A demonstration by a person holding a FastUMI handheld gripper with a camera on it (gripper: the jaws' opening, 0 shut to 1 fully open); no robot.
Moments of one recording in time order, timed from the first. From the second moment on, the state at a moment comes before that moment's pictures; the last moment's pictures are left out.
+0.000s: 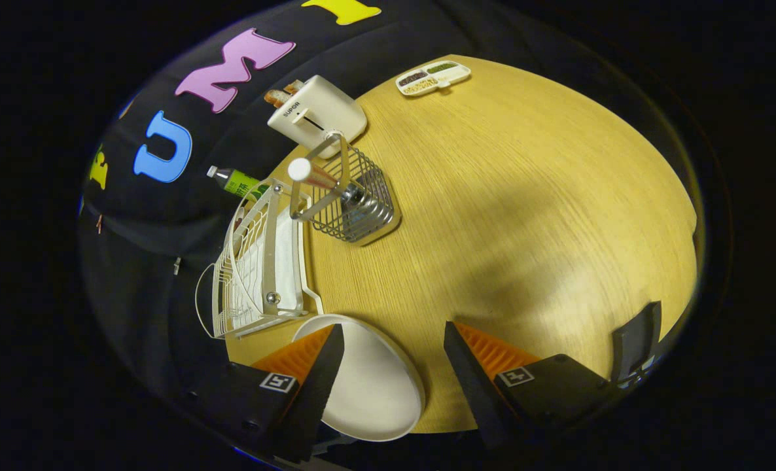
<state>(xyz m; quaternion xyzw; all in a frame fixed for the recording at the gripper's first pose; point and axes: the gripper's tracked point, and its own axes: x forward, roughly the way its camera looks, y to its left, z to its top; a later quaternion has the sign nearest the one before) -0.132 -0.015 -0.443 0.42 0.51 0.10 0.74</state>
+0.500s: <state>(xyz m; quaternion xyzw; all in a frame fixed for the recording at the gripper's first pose) -0.051 -0.092 -0.329 0.25 0.36 0.16 0.88</state>
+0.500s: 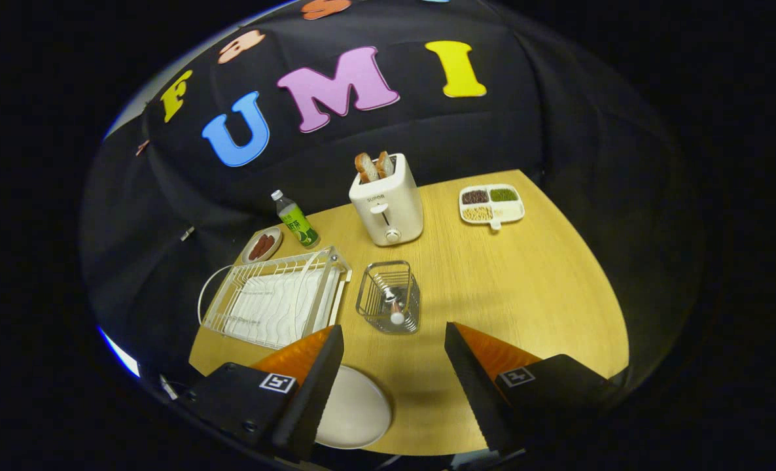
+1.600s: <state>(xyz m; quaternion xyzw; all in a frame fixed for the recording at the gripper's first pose) -0.017 -0.033 -0.416 0.10 0.43 0.24 0.86</state>
